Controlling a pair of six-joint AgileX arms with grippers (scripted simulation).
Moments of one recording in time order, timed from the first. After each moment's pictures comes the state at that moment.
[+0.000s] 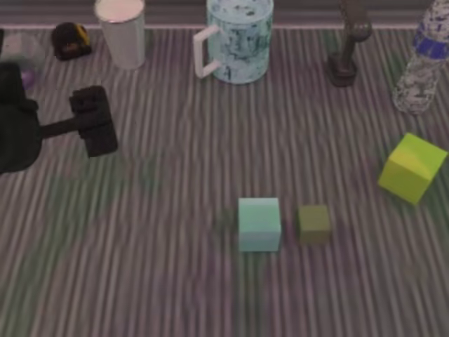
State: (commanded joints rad) left arm -0.34 1.10 0.91 -0.64 -0.02 -0.47; right arm 0.08 1.18 0.96 -0.67 0.00 -0.41
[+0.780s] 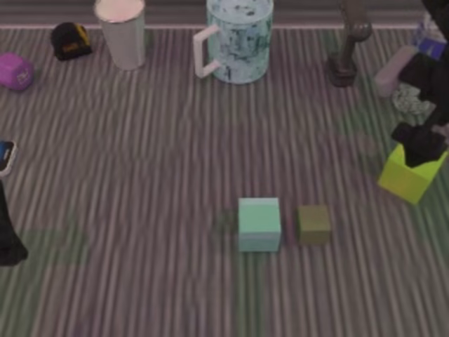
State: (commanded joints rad) left arm 0.01 0.04 0.03 -0.03 0.00 -0.02; right arm 0.15 2.08 1.71 -1.18 0.00 -0.73
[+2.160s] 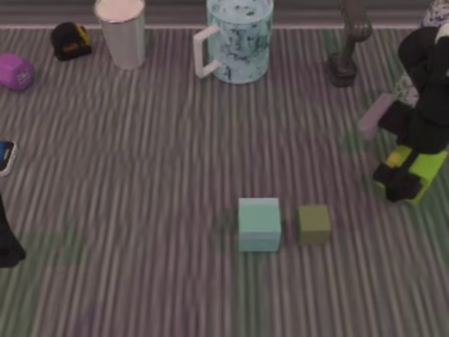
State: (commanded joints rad) left arm 0.02 0.00 0.00 0.00 0.00 0.00; right arm 0.15 2.21 1.53 -0.89 0.00 -0.74
